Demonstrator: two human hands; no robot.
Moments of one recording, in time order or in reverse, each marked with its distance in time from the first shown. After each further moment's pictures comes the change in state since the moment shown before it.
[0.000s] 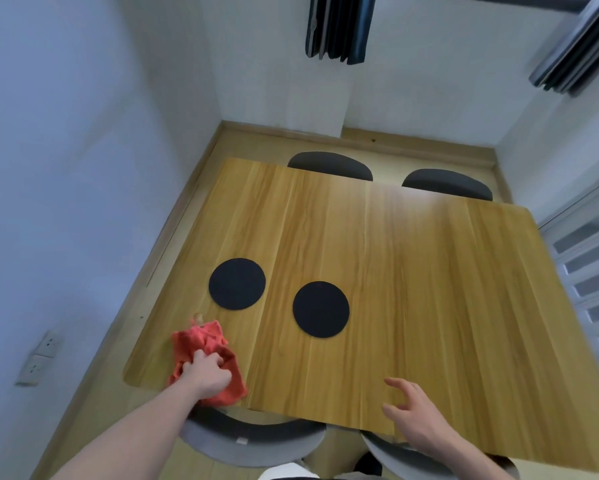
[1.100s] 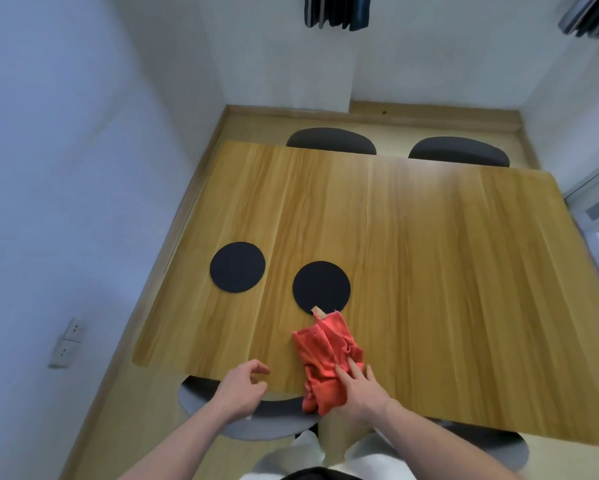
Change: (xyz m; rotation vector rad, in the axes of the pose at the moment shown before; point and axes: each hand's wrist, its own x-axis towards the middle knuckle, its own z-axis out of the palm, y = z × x) left_hand -0.077 0.046 0.065 -0.323 0.031 0.283; right_hand 0.064 0.003 0.086 -0.562 -0.314 -0.076
